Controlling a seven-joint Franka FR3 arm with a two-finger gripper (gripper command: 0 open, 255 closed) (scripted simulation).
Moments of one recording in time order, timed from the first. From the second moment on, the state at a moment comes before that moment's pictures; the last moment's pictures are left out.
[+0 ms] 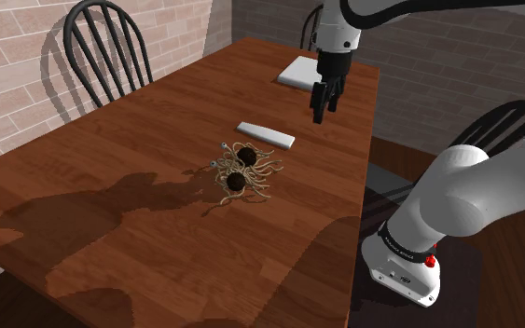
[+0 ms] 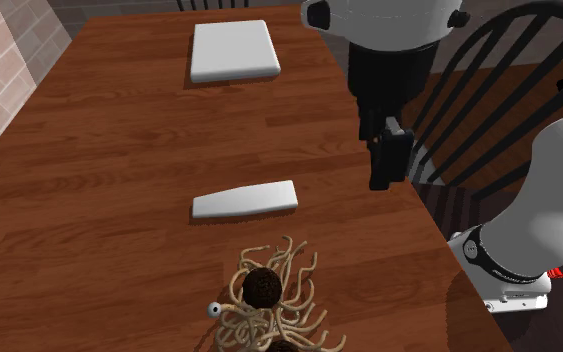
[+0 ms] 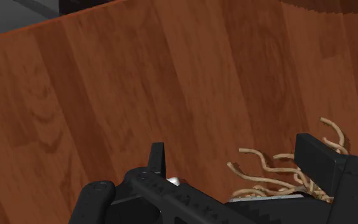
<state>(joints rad) 0.00 -0.60 -0.02 -2.42 0.02 1.66 -0.08</state>
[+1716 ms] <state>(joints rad) 0.02 0.08 -0.06 -2.23 -0.01 2.31 -0.33</state>
